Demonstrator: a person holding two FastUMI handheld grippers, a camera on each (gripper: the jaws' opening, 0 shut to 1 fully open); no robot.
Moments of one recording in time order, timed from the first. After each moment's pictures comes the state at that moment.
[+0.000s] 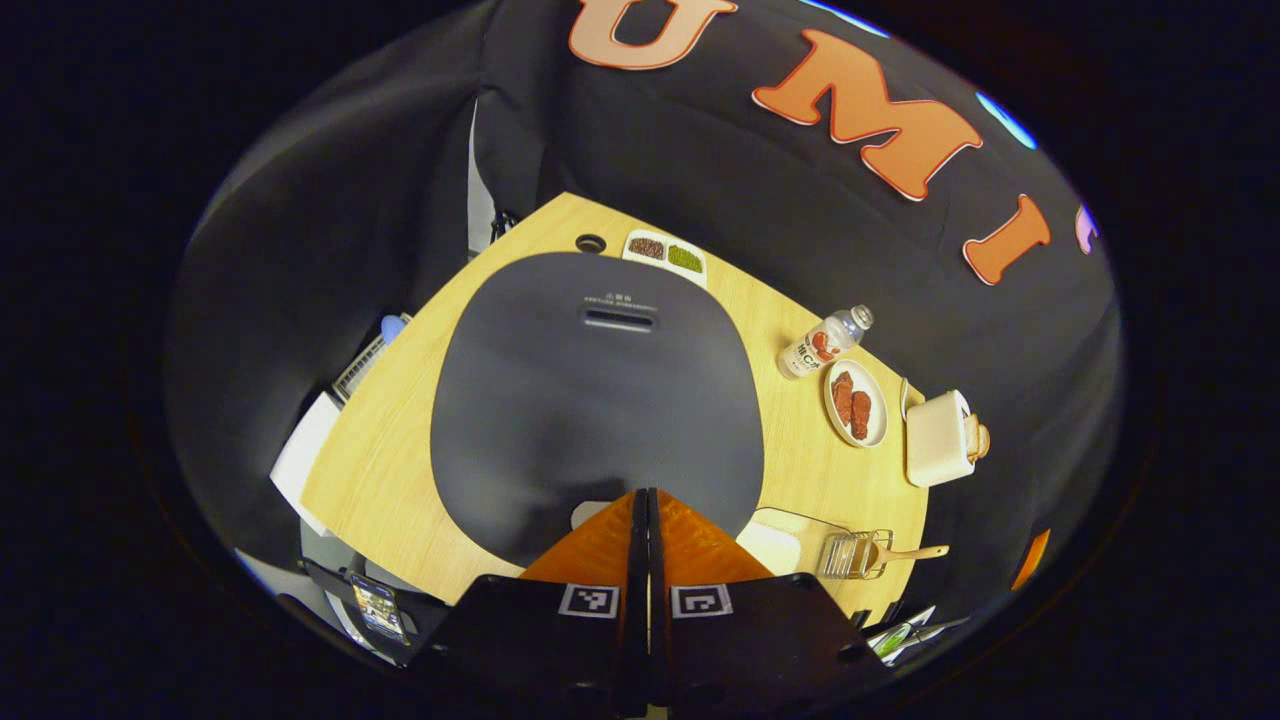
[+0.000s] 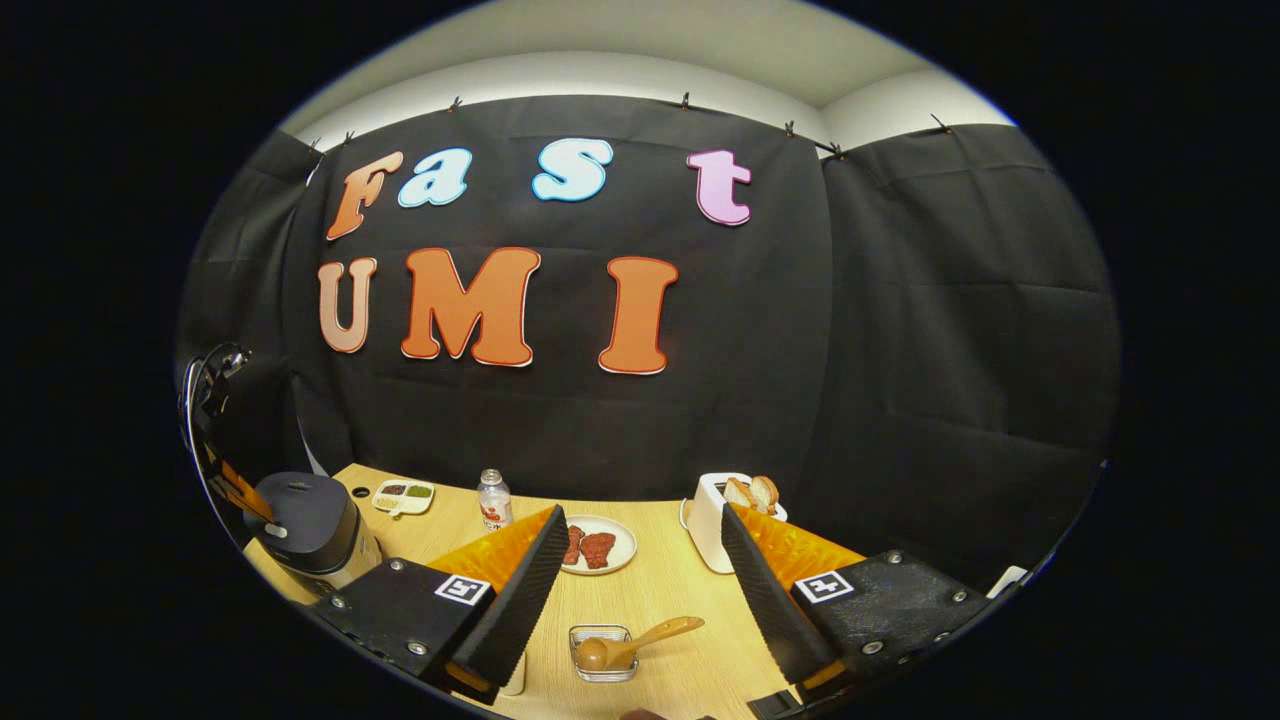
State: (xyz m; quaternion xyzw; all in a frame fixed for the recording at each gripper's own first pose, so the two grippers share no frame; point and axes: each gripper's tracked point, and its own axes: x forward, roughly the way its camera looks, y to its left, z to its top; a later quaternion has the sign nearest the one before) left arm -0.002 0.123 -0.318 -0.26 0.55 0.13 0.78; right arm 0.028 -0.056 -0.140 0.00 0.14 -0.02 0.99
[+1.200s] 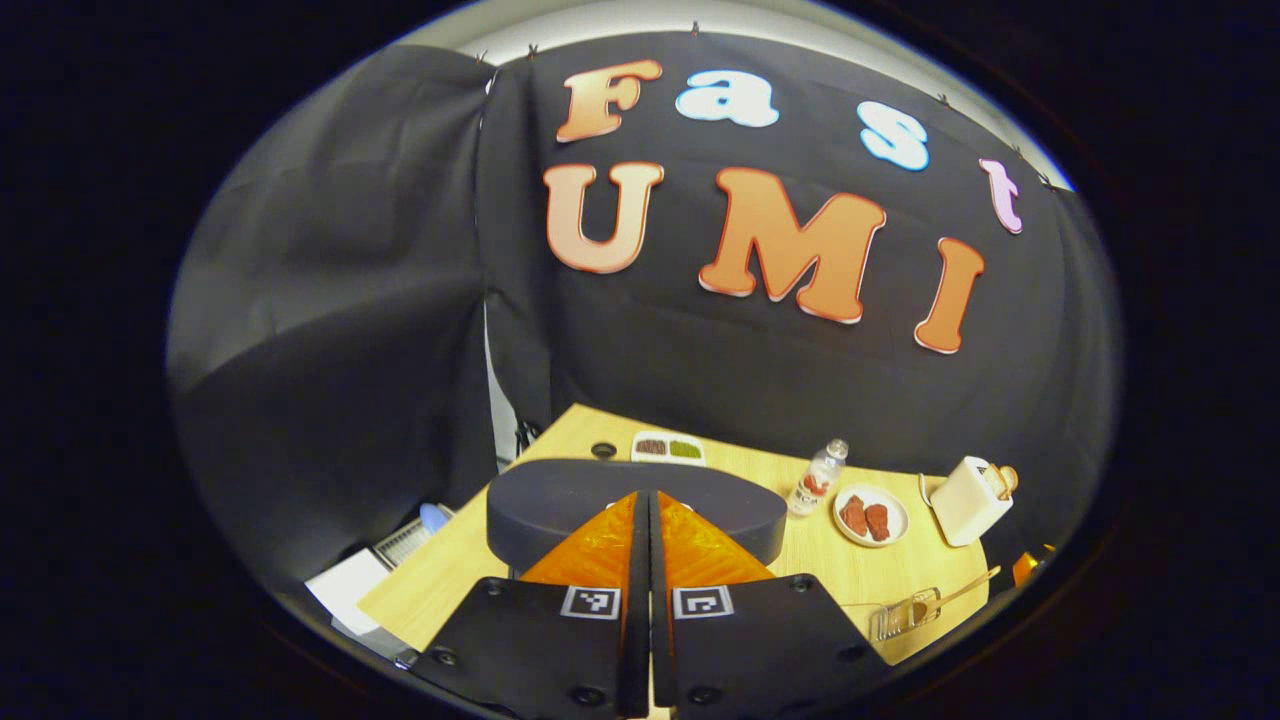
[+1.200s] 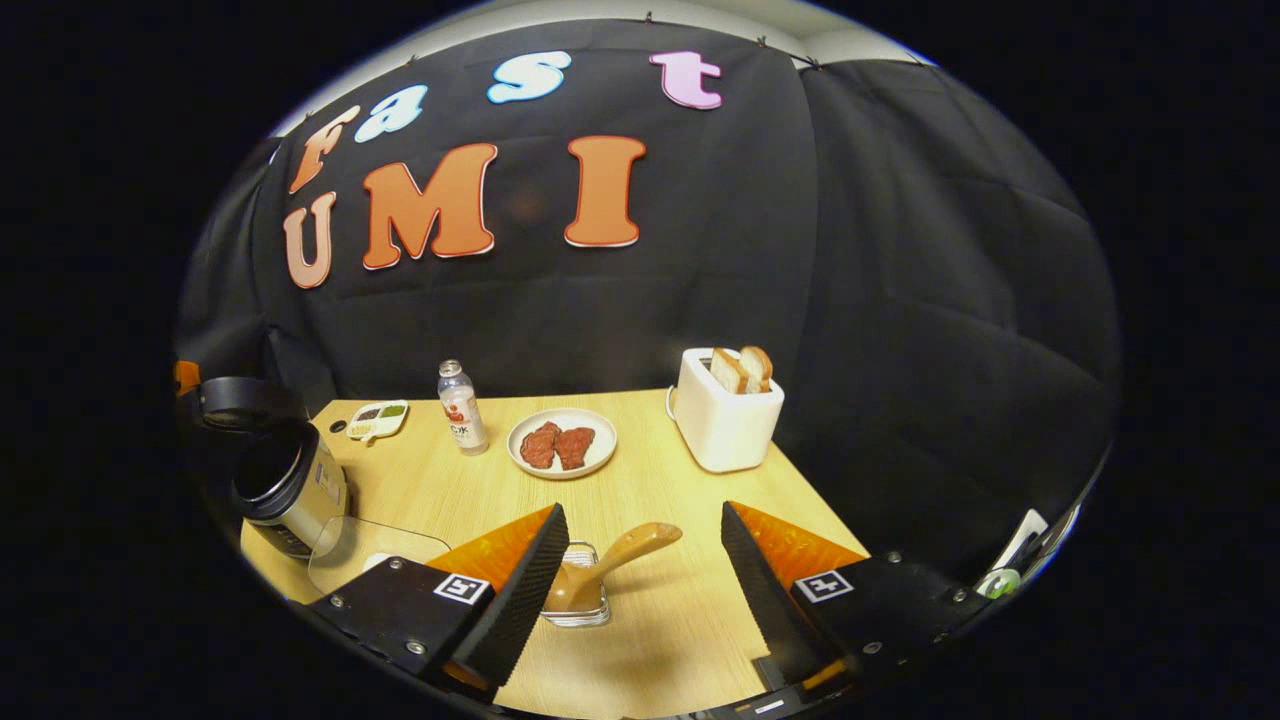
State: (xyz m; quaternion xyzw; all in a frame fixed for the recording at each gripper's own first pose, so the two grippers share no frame) left arm 0.032 0.145 -0.163 -0.09 0.24 0.18 0.95; right arm 0.016 -0.090 -0.286 0.05 0.30 -0.03 0.95
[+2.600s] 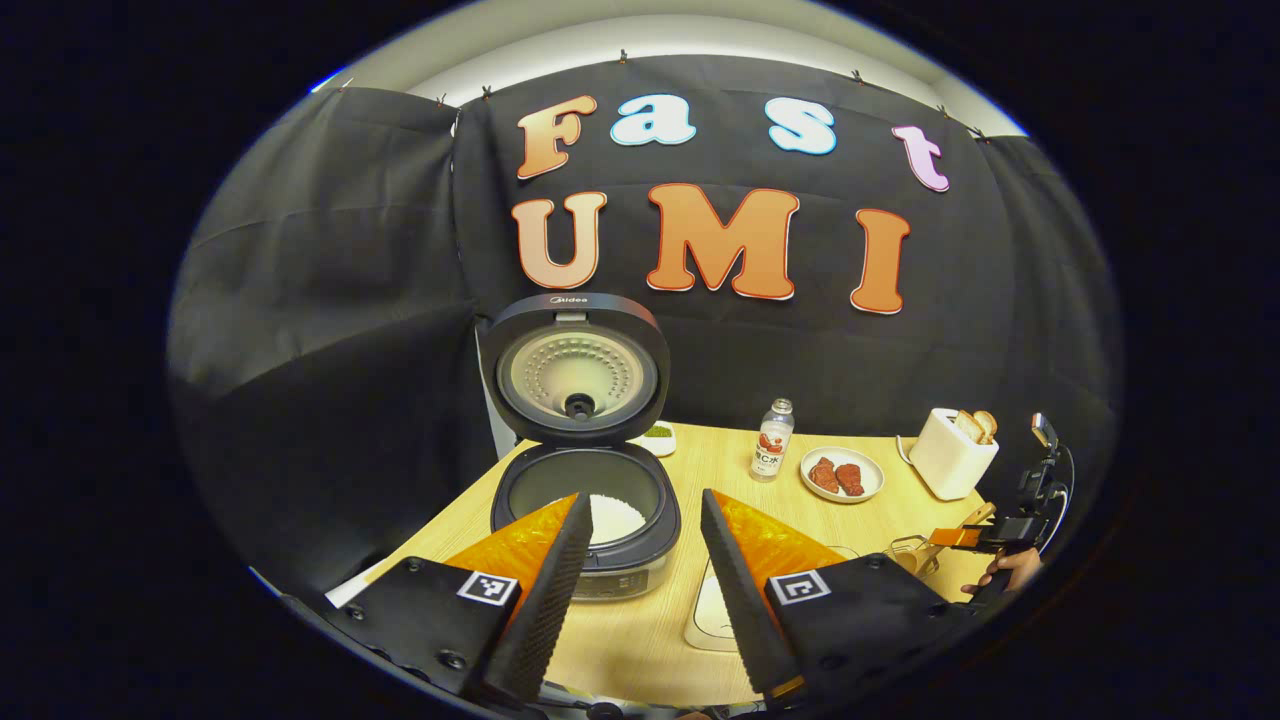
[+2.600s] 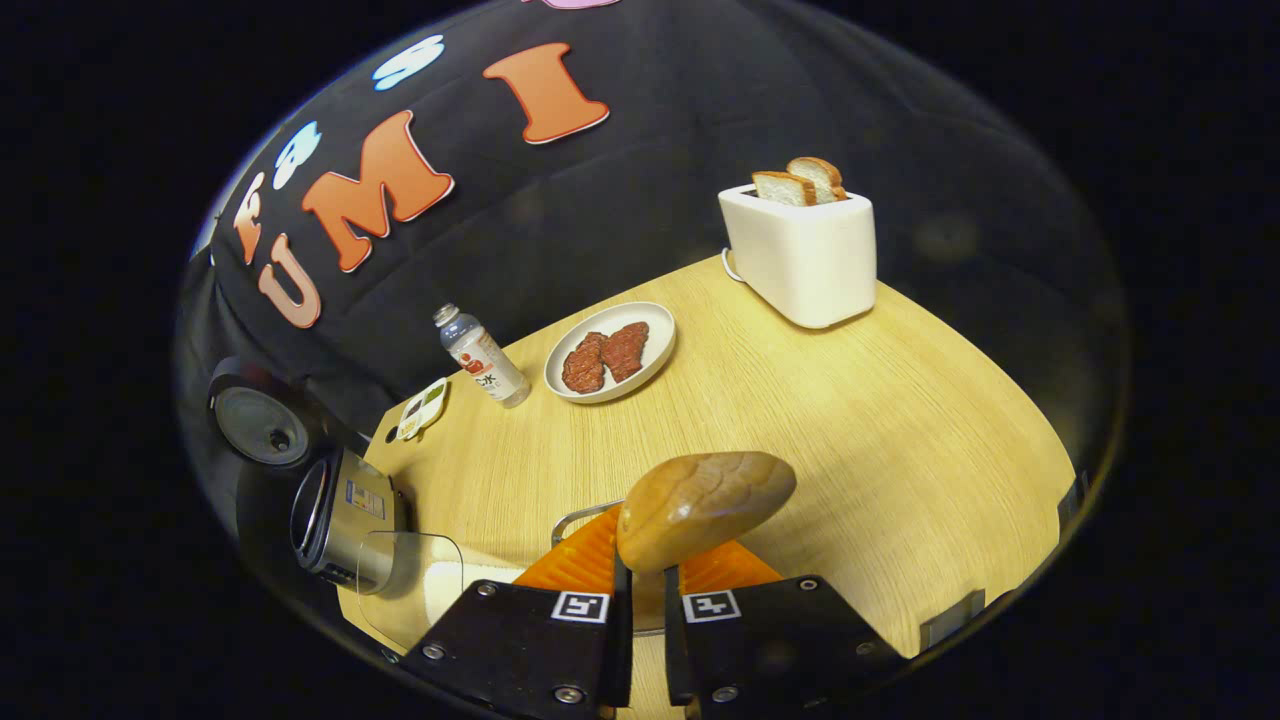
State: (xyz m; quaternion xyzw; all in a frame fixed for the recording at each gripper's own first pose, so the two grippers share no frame) left arm -0.059 0.038 -0.168 -0.04 0.24 0.15 0.96; right arm 0.046 -0.022 -0.416 0.22 0.41 0.03 0.88
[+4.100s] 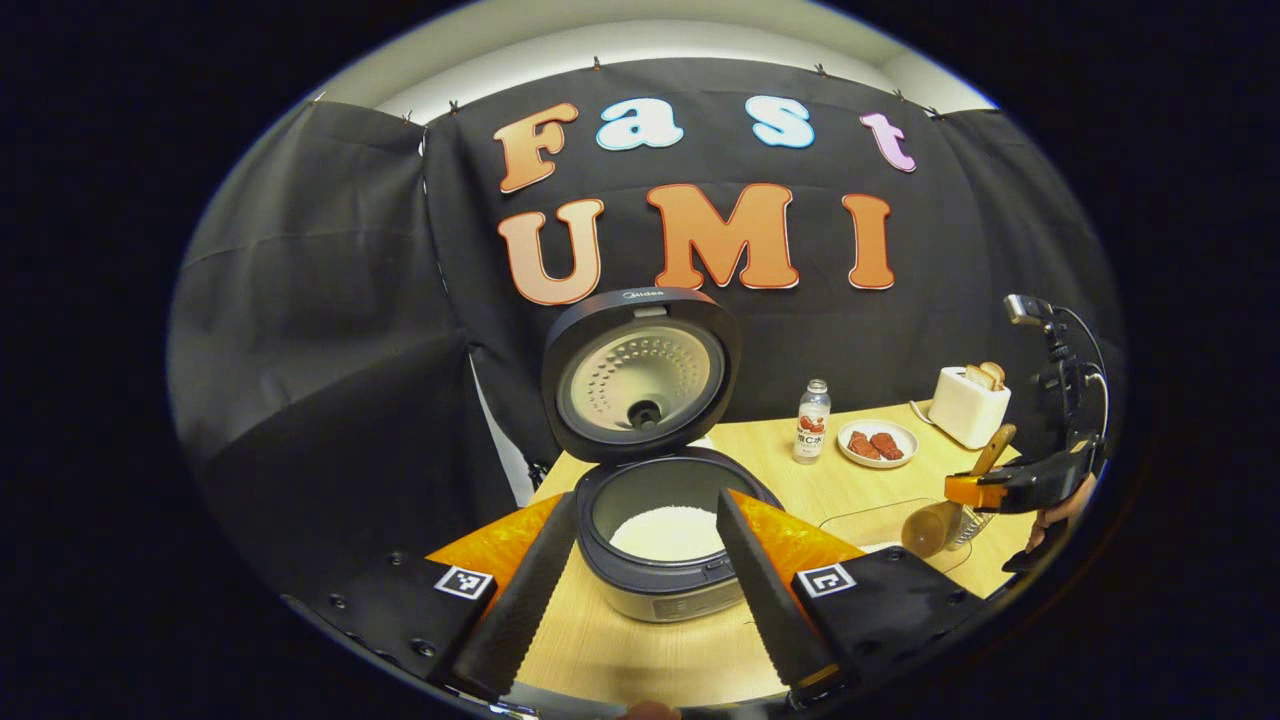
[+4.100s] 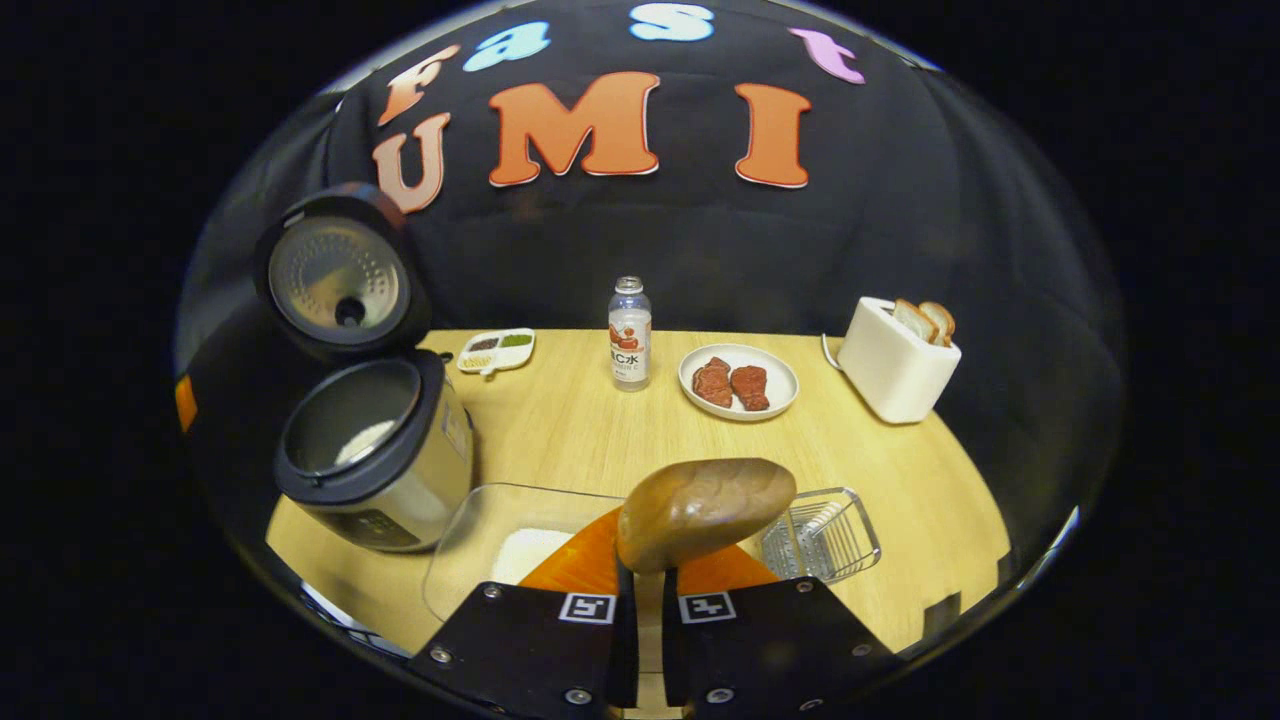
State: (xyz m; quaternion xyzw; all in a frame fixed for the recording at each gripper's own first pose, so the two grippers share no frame) left arm -0.078 0.155 -0.193 0.03 0.23 0.10 0.97; right arm -0.002 0.142 -0.329 -0.03 0.34 0.08 0.94
